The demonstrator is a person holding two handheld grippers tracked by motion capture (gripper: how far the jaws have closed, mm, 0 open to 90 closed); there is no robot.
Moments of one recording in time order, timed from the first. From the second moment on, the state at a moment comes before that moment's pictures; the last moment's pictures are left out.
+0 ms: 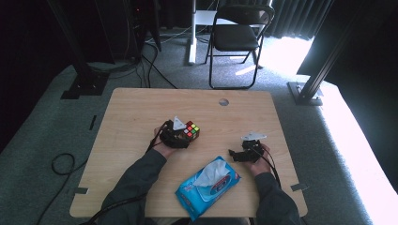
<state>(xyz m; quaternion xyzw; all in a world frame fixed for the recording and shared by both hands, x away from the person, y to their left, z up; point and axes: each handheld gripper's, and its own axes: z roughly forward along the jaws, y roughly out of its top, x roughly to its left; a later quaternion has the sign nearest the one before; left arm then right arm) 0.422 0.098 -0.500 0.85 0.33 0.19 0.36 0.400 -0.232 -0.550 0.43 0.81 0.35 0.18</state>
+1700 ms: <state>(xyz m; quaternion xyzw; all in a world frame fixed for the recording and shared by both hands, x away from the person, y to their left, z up) 0.393 0.135 -0.512 0.82 0.36 0.15 0.41 0.400 -0.232 -0.550 0.43 0.81 0.35 0.18</state>
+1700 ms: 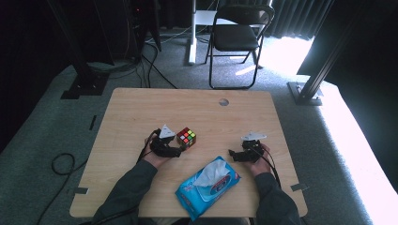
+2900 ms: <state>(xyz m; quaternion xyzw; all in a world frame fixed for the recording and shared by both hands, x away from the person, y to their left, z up) 0.351 0.151 -0.475 0.81 0.35 0.13 0.46 0.400 -0.232 -0.550 0.43 0.81 0.35 0.18</state>
